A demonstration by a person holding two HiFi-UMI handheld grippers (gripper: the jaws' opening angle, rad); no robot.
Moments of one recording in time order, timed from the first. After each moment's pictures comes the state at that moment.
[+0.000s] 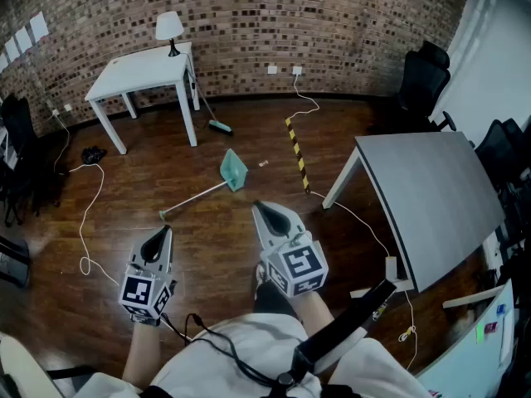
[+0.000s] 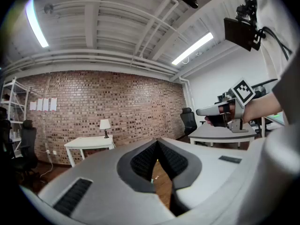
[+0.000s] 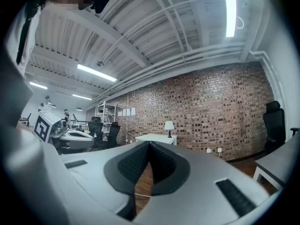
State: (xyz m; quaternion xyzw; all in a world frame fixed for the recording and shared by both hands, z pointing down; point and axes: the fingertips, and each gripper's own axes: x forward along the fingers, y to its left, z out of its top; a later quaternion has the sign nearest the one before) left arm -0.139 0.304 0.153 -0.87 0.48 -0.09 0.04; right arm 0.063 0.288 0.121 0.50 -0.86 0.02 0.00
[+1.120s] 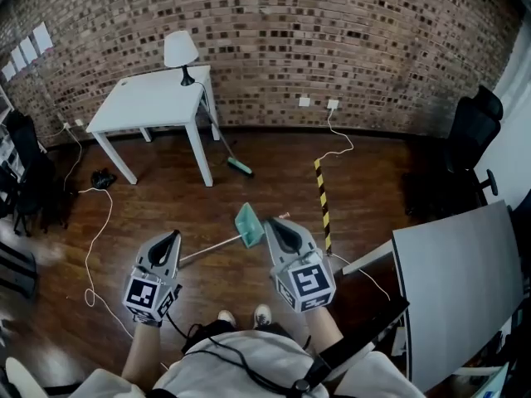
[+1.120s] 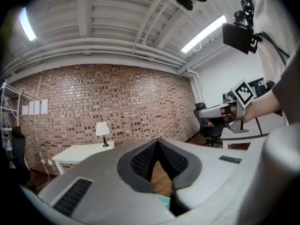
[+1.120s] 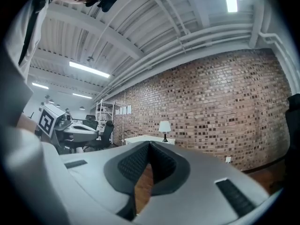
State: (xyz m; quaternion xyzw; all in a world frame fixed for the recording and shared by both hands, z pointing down) left arm -0.072 -0.087 0.141 -0.87 0.49 -0.09 0.06; right arm 0.131 -0.105 0.122 0.48 -0.88 0.00 0.01
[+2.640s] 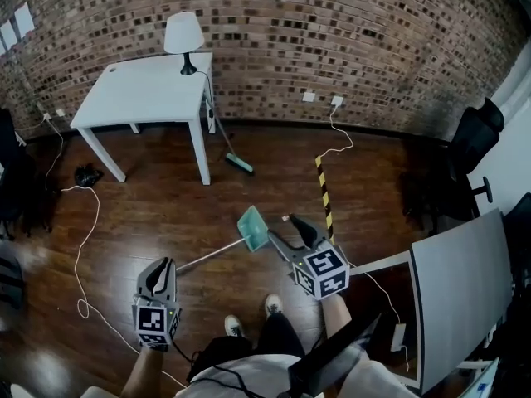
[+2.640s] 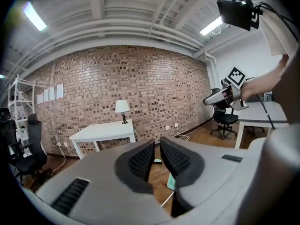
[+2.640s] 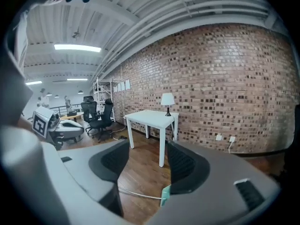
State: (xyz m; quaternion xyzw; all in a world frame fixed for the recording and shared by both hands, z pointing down) left arm -0.229 -0.158 0.249 -0.82 0.55 -0.17 -0.01; right arm 0.041 -0.230 0.218 0.46 -0.87 0.10 0.16
